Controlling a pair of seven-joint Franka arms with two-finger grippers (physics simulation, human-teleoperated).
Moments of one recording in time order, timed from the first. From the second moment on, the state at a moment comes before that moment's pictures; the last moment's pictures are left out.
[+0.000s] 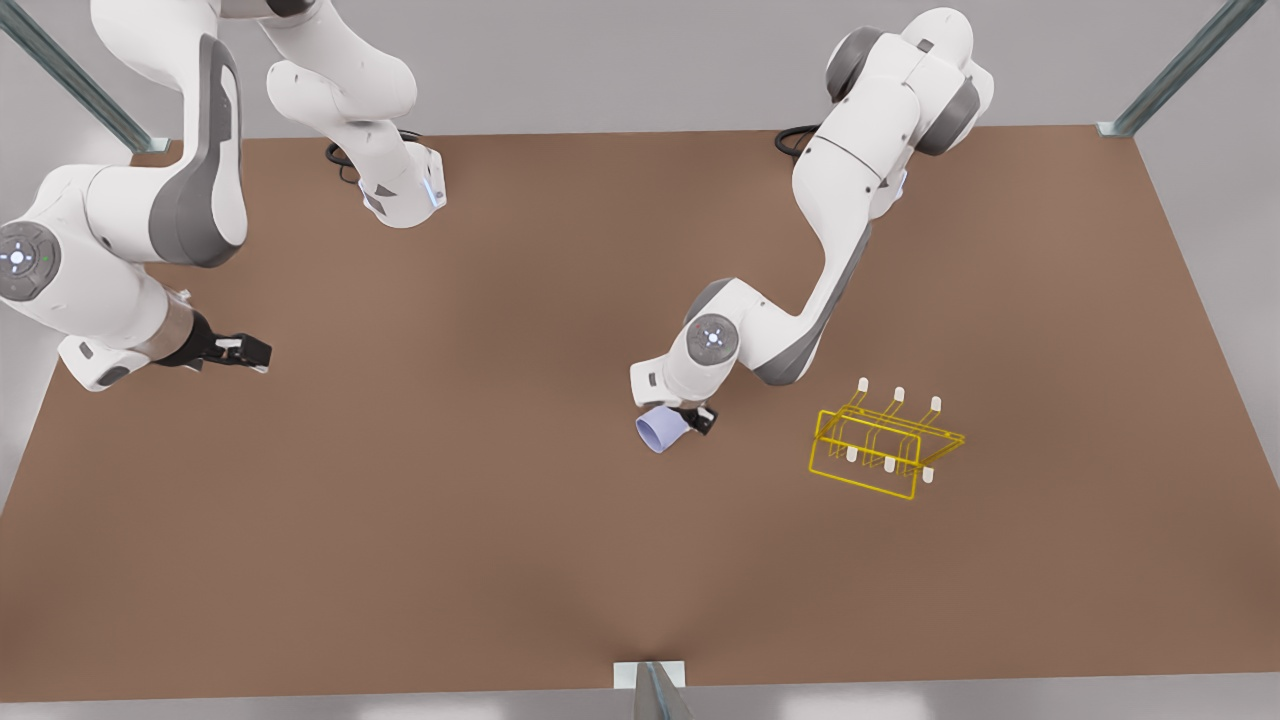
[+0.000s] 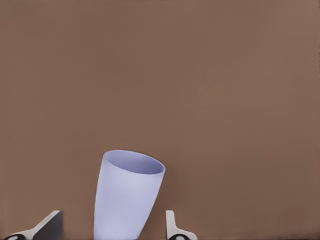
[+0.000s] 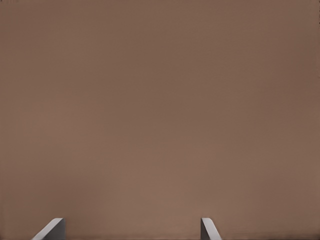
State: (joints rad) left arm -0.53 0.70 -0.17 -1.47 -0.01 2.23 0.03; right arm 0.03 0.10 -0.07 -1.63 -0.04 1.63 0.02
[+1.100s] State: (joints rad) left arm -0.53 0.79 -0.17 -1.58 -0.04 2.38 0.31; right arm 0.03 0.13 -0.07 -1.61 -0.03 1.60 0.17
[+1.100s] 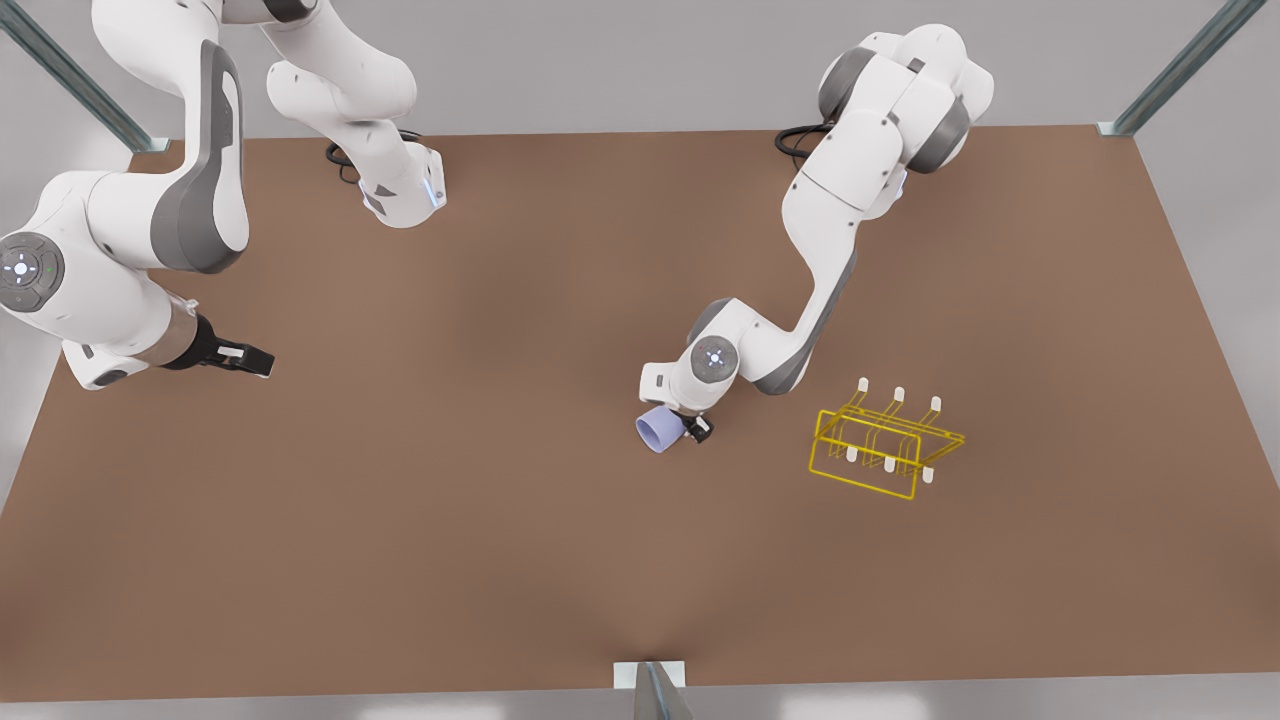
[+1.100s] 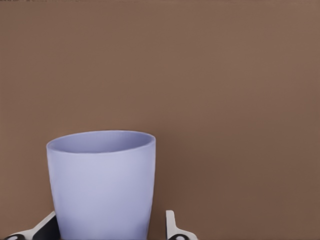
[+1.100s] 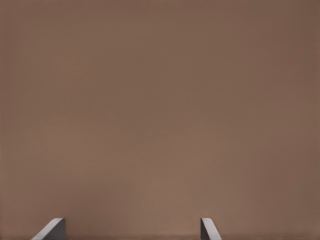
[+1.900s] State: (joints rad) left arm -0.64 0.44 -0.14 -1.59 0.07 1.88 0.16; right arm 0.03 0.13 -0.07 -1.61 -0.03 1.60 0.19
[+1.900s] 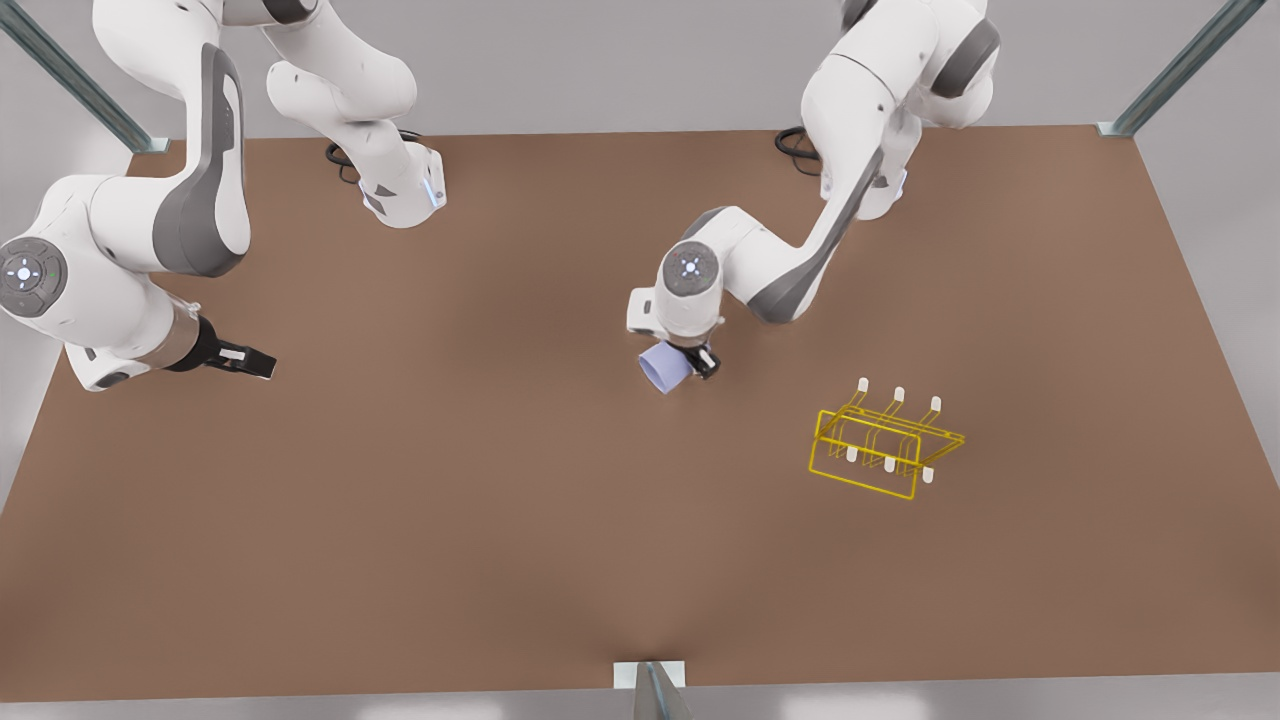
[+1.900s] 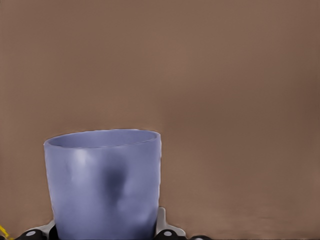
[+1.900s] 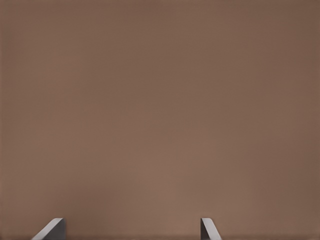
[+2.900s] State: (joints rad) left arm -1.14 0.82 0.63 -1.40 1.14 1.62 0.53; right arm 0.05 0.14 -0.07 -1.60 -0.03 1.59 0.19
